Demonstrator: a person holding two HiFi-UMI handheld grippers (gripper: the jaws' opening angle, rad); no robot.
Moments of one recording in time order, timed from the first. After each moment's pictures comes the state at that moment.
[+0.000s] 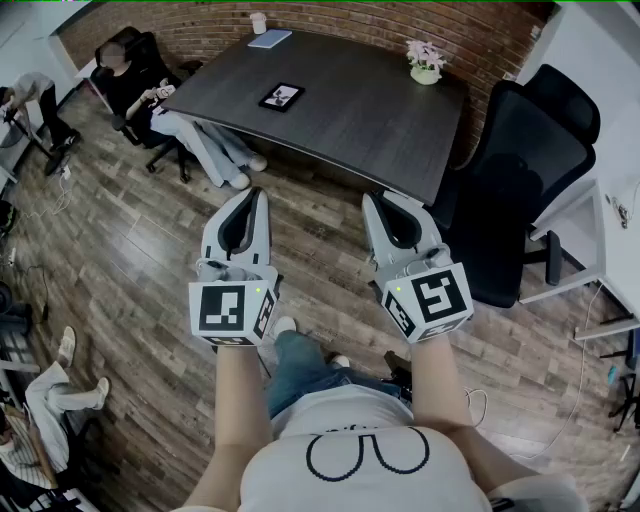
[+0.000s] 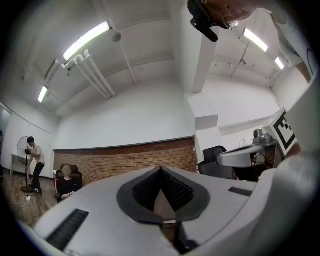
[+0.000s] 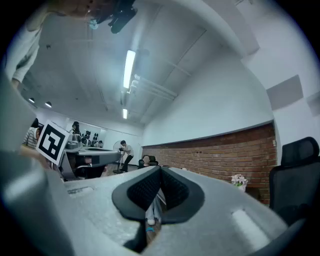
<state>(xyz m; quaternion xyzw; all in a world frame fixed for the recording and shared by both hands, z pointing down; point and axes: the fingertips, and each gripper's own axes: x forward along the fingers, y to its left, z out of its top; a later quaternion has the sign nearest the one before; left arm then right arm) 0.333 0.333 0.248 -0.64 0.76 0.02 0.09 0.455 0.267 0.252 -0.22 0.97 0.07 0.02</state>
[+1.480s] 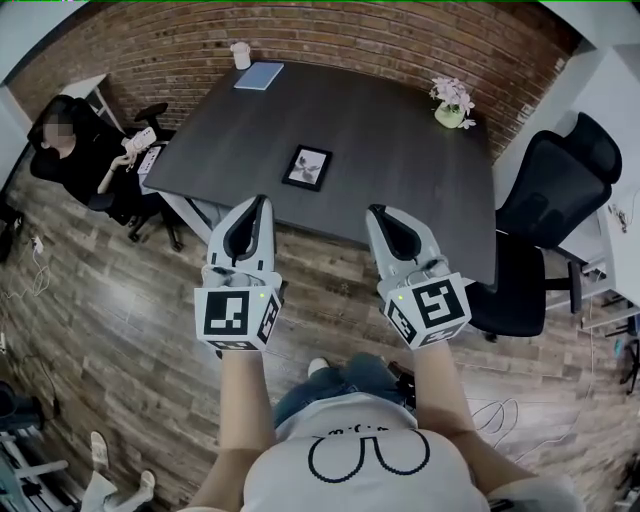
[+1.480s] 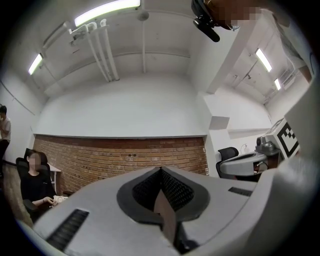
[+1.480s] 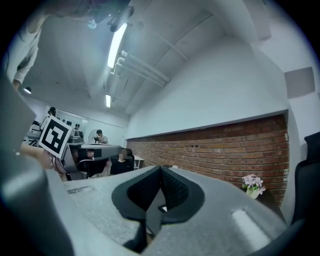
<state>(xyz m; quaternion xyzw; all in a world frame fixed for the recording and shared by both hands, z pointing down) -0.011 0.117 0.256 -0.71 0.70 0.06 0.06 0.126 0.075 0.273 -0.30 0.95 0.06 -0.01</state>
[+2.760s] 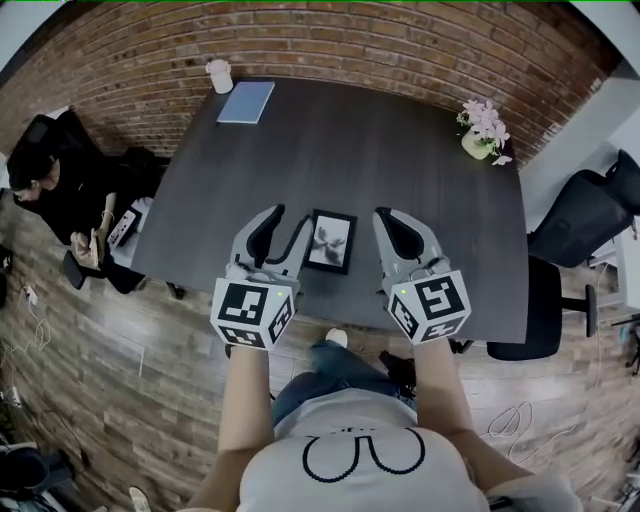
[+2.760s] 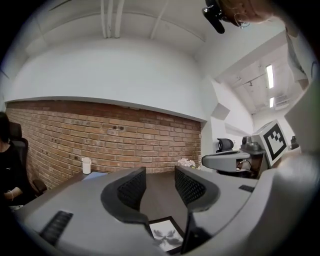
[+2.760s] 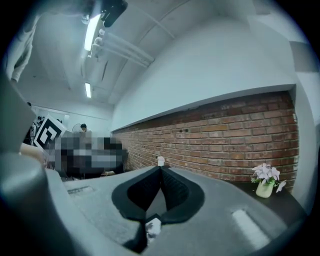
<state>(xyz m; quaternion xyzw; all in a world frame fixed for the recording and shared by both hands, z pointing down) -0.136 -0.157 0.334 -0.80 0.60 0.01 -0.05 -0.024 -0.186 0.329 -0.37 0.93 0.01 -0.05</state>
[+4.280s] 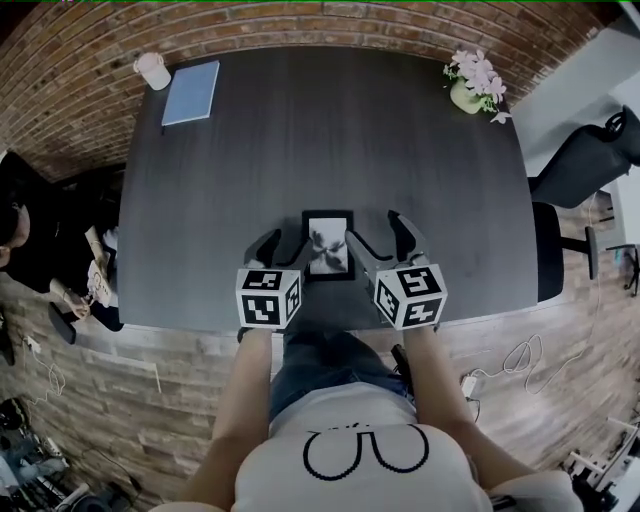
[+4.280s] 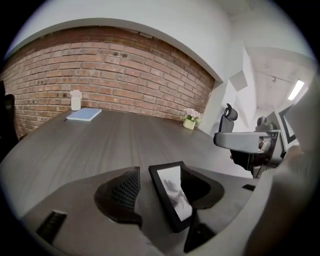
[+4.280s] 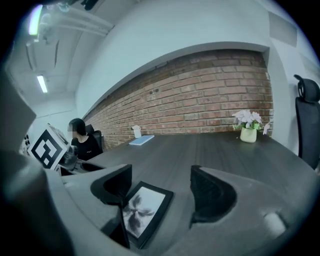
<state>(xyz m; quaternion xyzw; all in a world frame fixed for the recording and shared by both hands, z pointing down) -0.148 -0.244 0.542 -0.79 0.51 -0.17 -0.30 -0.024 -0.267 0.485 -0.49 0.84 -0.18 -0.16</state>
